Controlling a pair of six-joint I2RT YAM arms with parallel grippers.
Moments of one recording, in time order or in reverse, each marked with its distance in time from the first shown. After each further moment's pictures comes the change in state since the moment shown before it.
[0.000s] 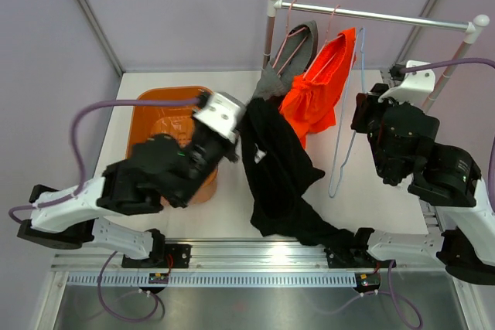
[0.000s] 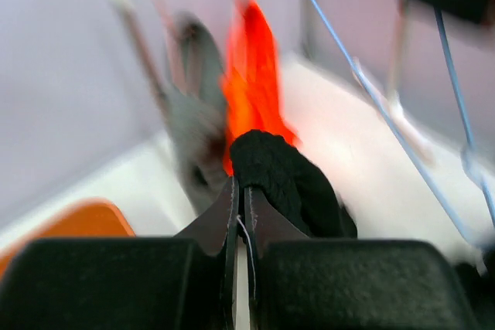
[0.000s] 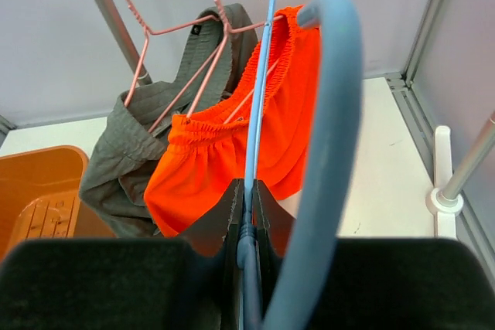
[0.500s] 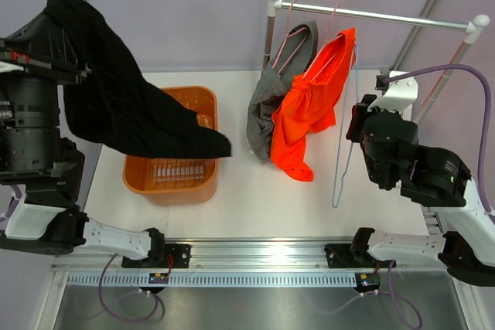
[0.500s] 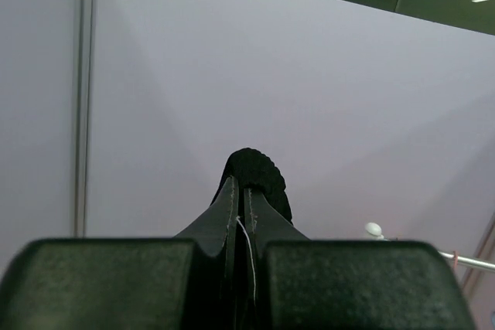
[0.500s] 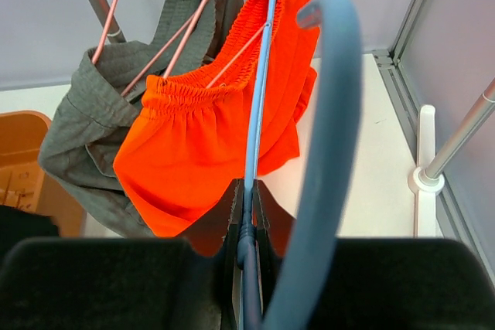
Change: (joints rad) left arm 0.064 -0.056 0.337 1.069 -0.121 1.067; right arm -0.004 -0.040 -0.088 -0.085 -0.005 0.058
